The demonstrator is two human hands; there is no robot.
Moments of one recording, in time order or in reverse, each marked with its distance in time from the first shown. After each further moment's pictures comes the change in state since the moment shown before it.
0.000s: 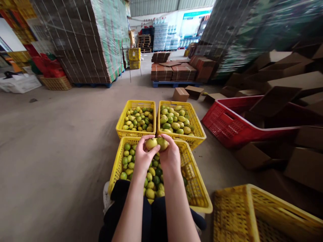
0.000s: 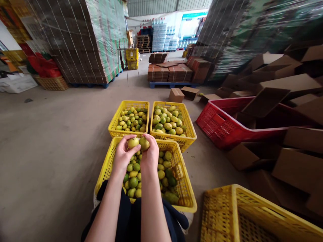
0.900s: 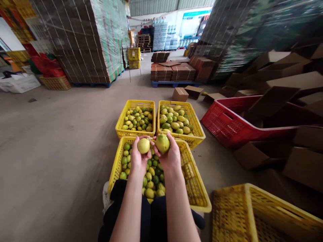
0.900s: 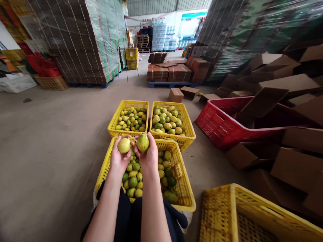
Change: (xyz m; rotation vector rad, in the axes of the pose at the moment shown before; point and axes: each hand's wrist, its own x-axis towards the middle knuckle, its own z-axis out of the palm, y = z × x) left_hand 0.004 0.008 -0.005 -0.511 0.044 -0.309; right_hand -0.008 -0.012 0.005 -0.017 -0.191 0.194
